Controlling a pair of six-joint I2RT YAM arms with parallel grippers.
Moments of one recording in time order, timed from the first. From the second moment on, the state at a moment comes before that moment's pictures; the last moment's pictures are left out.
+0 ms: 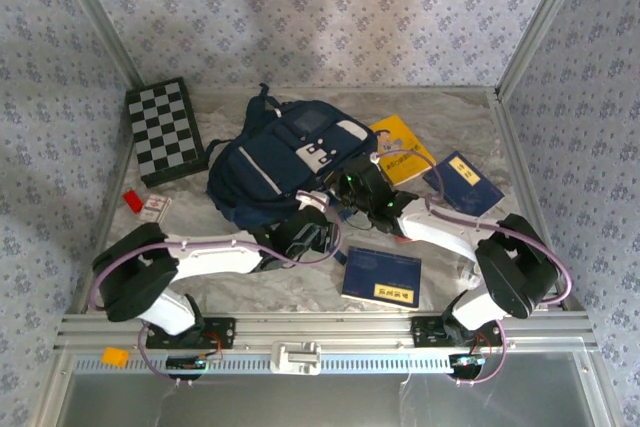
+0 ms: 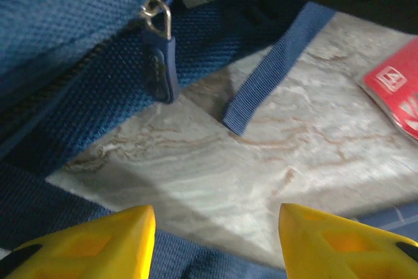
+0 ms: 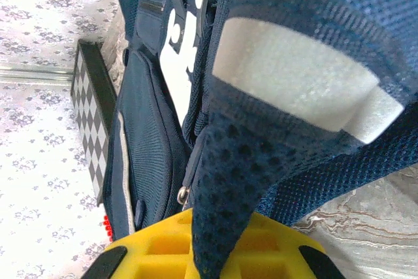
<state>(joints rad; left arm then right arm) -1.07 1.51 0.72 0.05 -0.35 -0.61 0.75 1.49 0.86 0.07 0.09 1.32</state>
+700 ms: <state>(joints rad) -0.97 1.66 0.74 0.33 -0.40 -0.43 0.74 1.48 0.83 0.15 0.14 1.39</state>
